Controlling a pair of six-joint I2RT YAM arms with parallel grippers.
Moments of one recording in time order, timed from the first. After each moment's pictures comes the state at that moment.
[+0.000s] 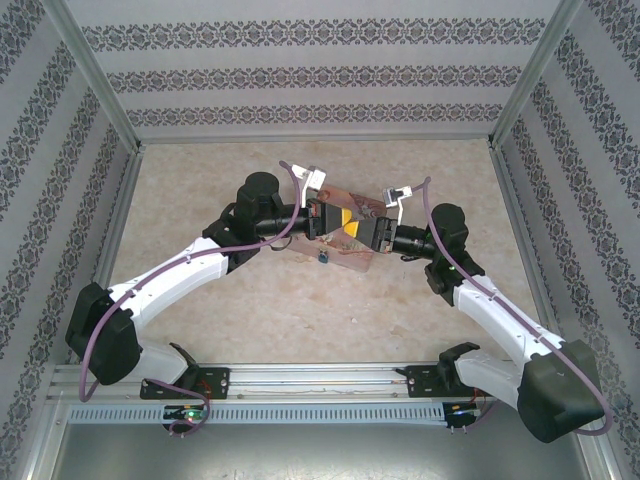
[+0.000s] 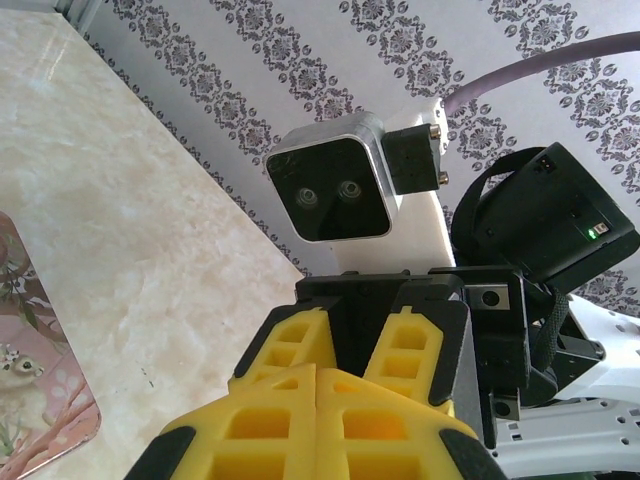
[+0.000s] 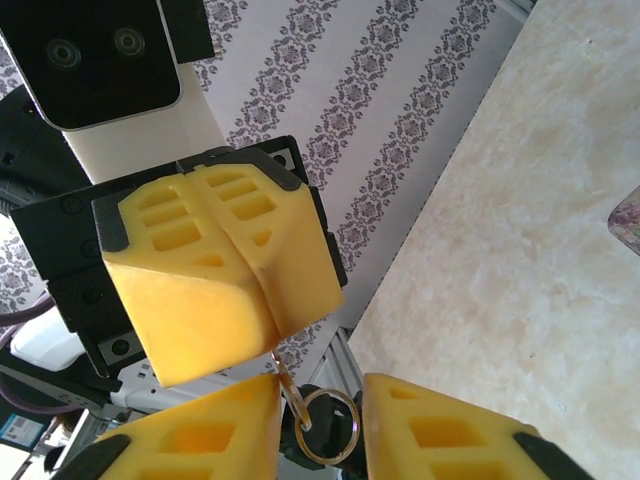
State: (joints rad) left arm -0.65 1.41 1.09 0.13 0.63 -0.64; right arm 0.35 1.07 0.61 0.44 -0.96 1.03
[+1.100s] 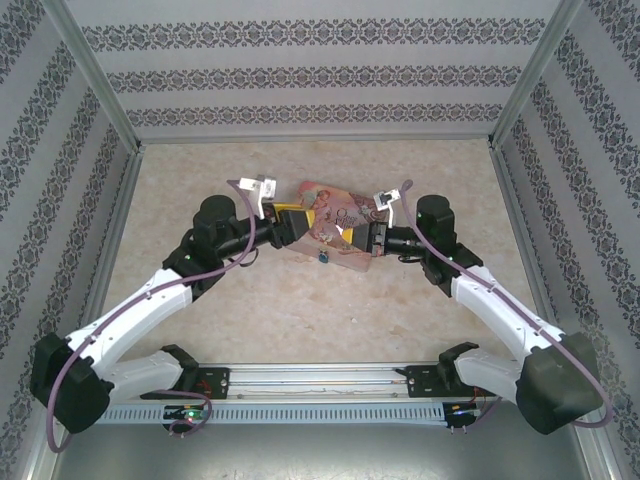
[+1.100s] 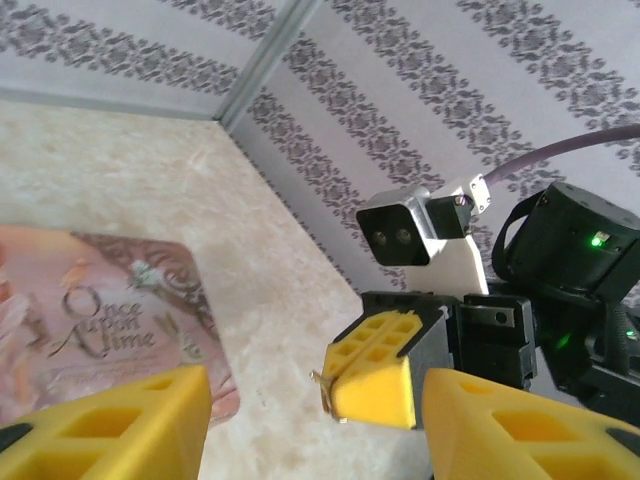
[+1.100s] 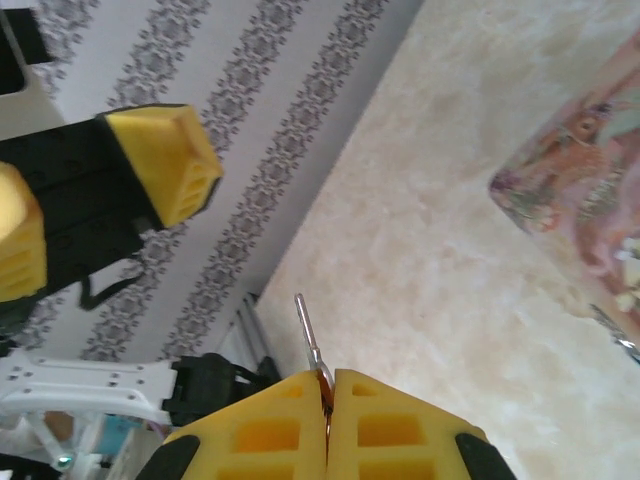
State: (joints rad) left arm -0.55 1.09 0.82 0.11 0.40 -0.60; right arm 0.37 1.12 0.71 0.05 -0.87 0.67
